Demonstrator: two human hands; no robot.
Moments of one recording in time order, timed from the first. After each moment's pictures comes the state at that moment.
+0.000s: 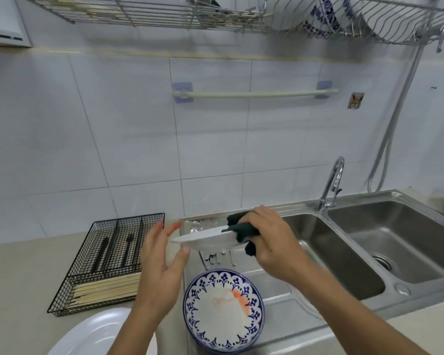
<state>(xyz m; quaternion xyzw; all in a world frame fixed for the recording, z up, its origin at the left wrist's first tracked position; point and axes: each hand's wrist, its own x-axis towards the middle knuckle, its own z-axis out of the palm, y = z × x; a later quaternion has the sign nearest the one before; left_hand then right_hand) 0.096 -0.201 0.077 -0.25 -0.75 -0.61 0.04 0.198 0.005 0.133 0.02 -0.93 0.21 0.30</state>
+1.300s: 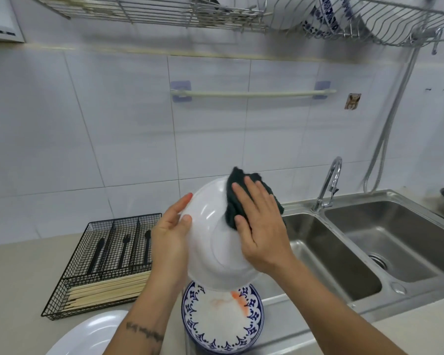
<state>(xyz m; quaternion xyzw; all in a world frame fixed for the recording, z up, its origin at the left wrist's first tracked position) 0.097 -0.160 0.133 -0.11 -0.55 -0.82 -0.09 0.166 0.006 0.113 -0.07 -0.91 0.16 0.38</state>
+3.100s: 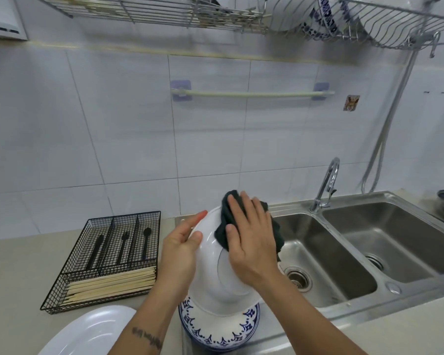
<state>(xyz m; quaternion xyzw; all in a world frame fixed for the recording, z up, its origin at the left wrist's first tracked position) 0.108 -0.158 0.109 -0.15 -0.62 -0.76 -0.14 0.170 -0.019 0.092 -0.13 -0.91 0.19 0.34</state>
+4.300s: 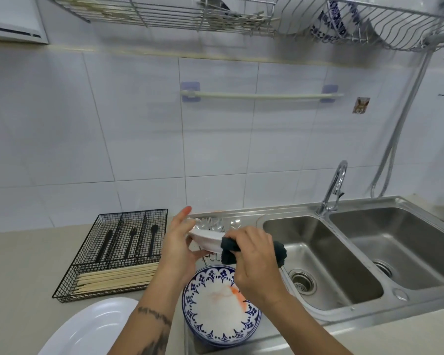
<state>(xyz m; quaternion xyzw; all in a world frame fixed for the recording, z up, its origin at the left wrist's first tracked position) 0.096 -0.154 0.106 -0.02 -0.50 -0.84 -0.20 0.199 -0.033 0.080 -0.04 -0.91 0.19 0.37</state>
